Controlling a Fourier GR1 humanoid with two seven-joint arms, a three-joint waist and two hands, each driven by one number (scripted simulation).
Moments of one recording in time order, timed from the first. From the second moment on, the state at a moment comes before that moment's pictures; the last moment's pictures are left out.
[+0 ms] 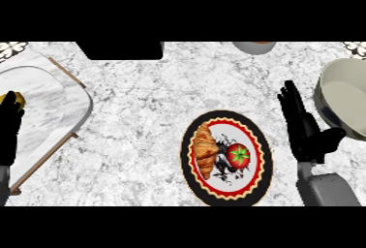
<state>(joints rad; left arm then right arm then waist) -0.11 0.60 -0.04 -1.36 0.28 0.40 0.17 -0.17 -0.26 0.15 -1.46 -0.21 -0.26 -0.06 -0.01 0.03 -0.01</state>
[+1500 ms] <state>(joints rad) -0.18 0.51 0.01 -1.48 0.37 0.23 -0.08 -0.15 -0.19 0.70 -1.91 0.96 -0.18 0.77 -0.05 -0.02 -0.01</state>
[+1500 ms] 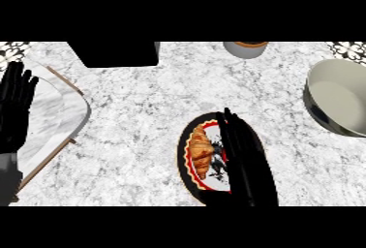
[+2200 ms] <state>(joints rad) -0.22 0.51 0.02 -1.47 0.36 0.20 -0.08 -0.16 -0.19 0.66 -2.18 0.78 0.39 1.07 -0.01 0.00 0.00</state>
